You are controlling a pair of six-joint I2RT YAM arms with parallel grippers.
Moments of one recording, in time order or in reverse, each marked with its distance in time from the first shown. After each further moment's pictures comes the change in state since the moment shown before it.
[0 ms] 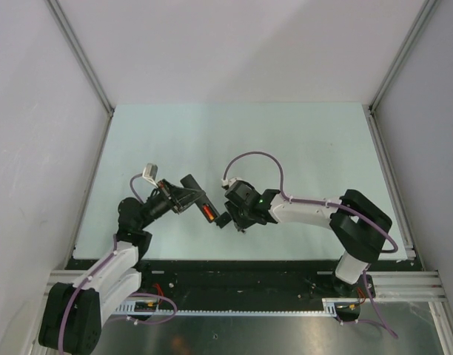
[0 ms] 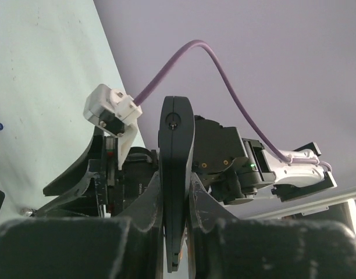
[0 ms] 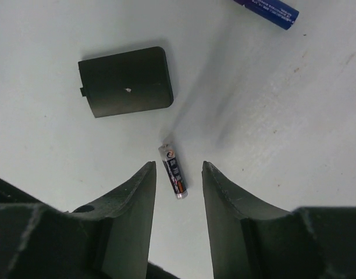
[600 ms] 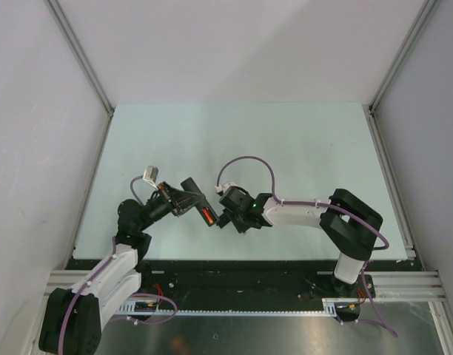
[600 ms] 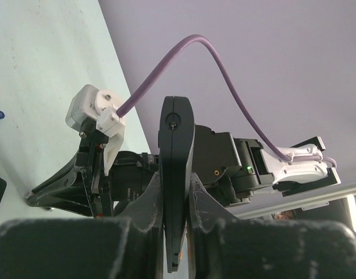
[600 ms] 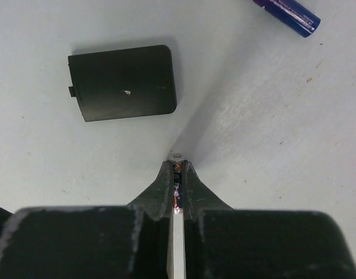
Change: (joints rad) left arm 0.003 -0.048 -0.018 -0.058 0.024 0.008; right arm 0.042 0.078 0.014 0.021 0.063 -0.078
